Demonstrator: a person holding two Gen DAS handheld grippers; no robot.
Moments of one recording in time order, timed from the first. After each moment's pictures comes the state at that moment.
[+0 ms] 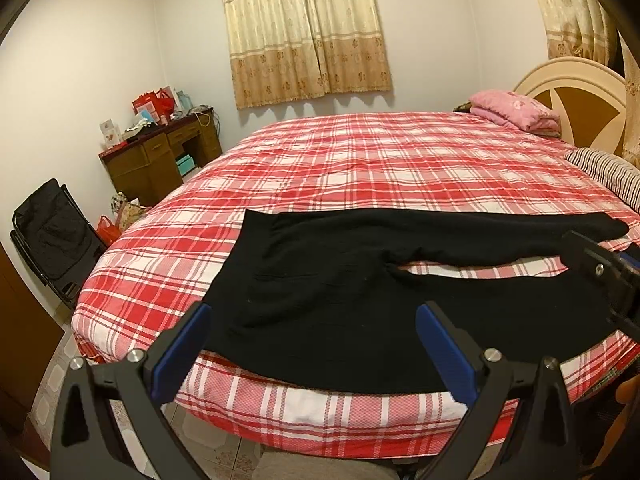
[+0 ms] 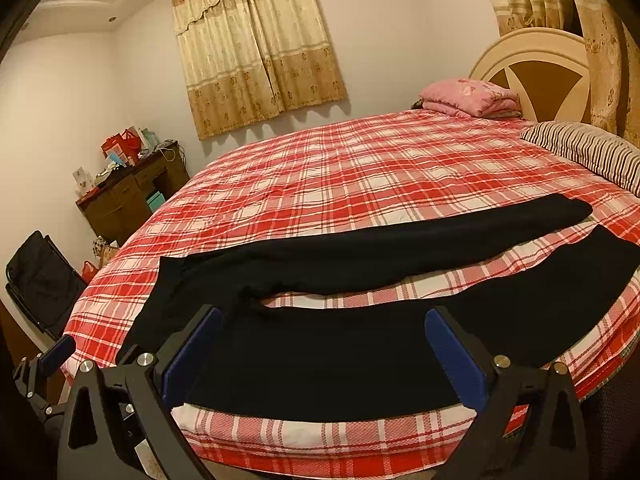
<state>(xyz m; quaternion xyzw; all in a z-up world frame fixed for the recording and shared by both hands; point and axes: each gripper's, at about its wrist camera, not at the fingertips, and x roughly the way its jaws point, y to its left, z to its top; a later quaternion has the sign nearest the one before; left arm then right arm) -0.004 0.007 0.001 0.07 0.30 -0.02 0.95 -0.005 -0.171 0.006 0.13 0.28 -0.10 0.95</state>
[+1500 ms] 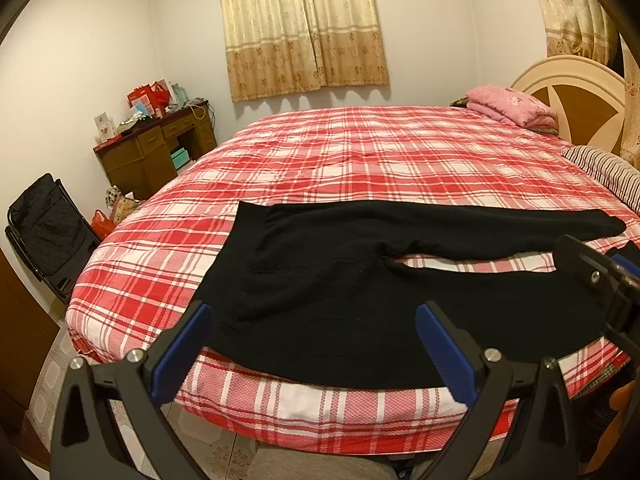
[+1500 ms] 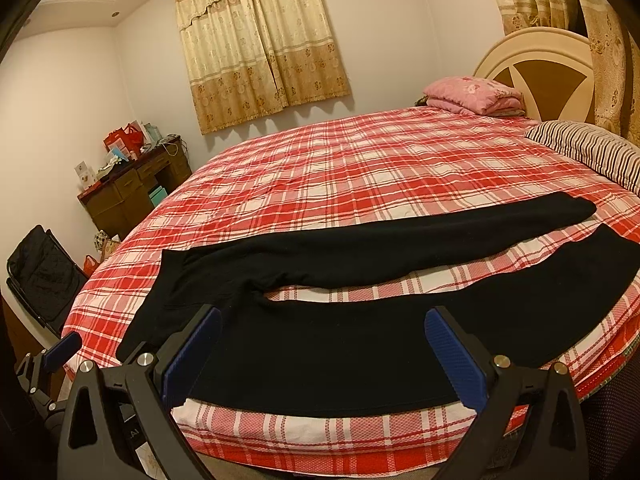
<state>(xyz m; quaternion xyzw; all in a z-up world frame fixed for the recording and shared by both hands) -0.001 0.003 -0.005 0.07 0.31 -0.02 0.95 -0.005 -0.166 0.001 0.13 0.28 -0.09 0.95</state>
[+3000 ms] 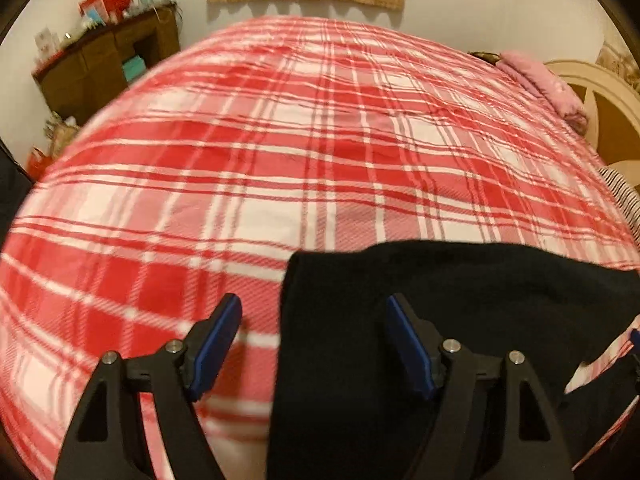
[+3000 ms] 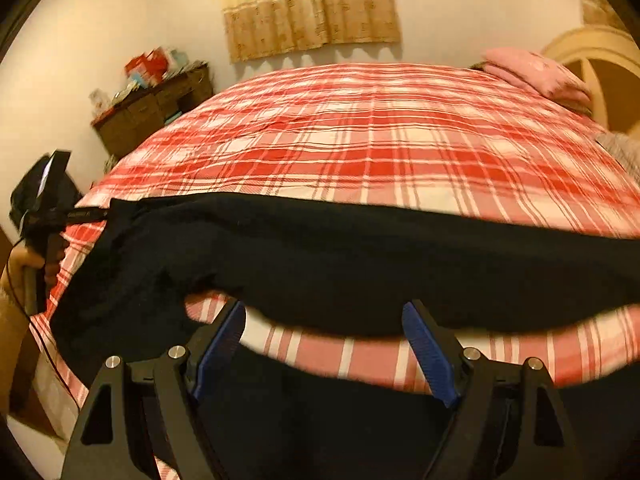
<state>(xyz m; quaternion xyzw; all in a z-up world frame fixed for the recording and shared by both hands) 0.301 0.122 -0.083 -0.01 0.48 -0.10 0.87 0.162 -0.241 -0.069 0.06 0.40 0.01 0.92</state>
